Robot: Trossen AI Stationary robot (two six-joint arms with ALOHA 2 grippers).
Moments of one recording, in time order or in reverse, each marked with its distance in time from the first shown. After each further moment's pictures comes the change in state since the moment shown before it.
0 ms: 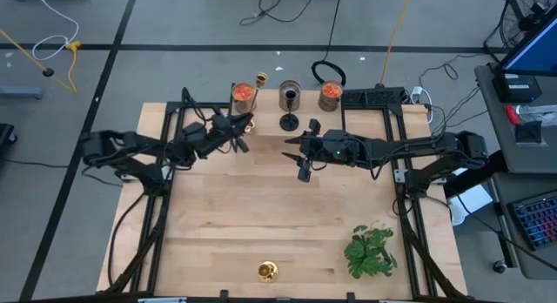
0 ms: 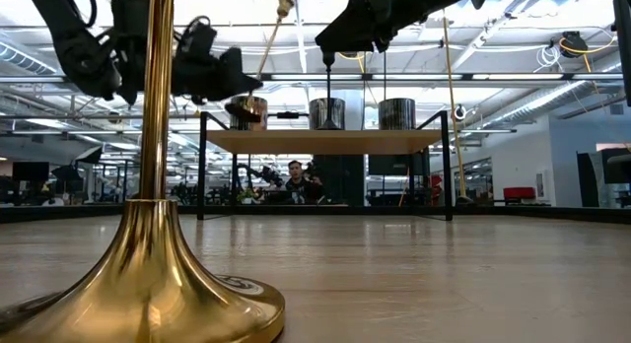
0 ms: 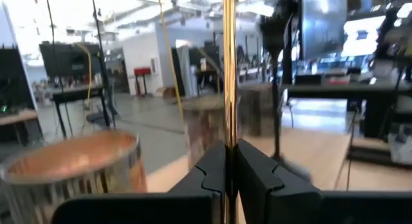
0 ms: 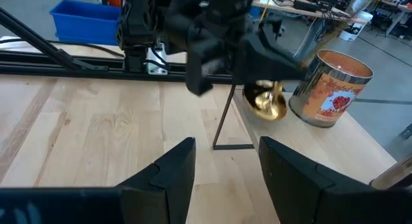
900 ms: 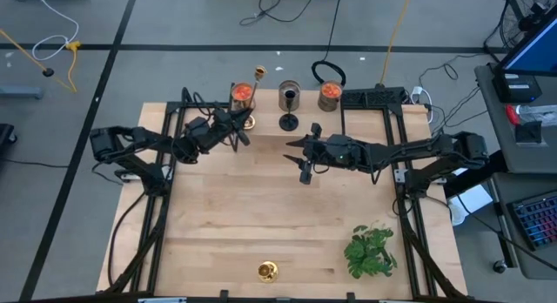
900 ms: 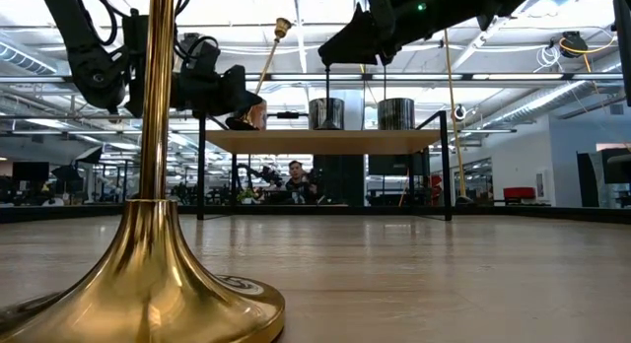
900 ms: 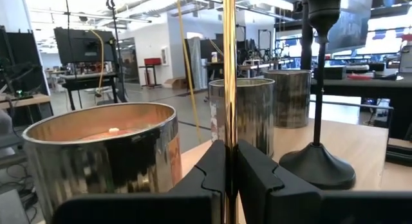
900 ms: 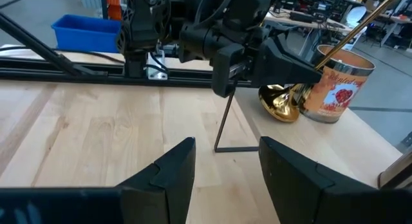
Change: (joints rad) left arm 0.106 0.097 0.003 0.033 0.048 -0.056; right arm 0.000 -0.001 -0.126 0.185 0.000 0.000
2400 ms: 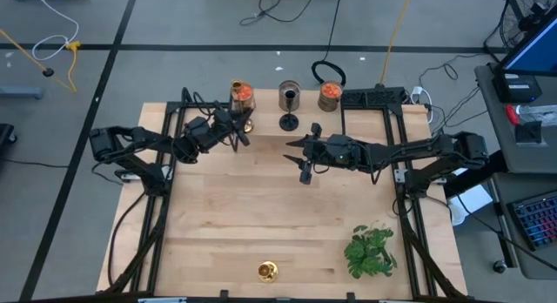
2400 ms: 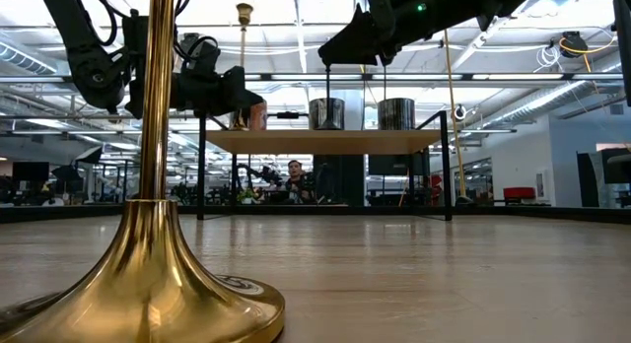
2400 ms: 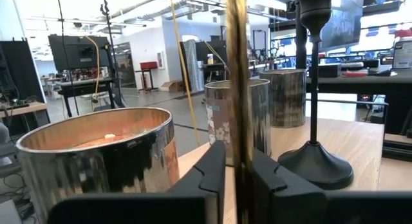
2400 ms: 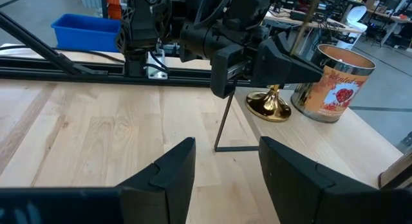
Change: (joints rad) left arm 0.002 -0.003 -0.003 -0.046 0.040 0.025; right arm 0.000 0.000 0.000 -0.001 0.000 0.000
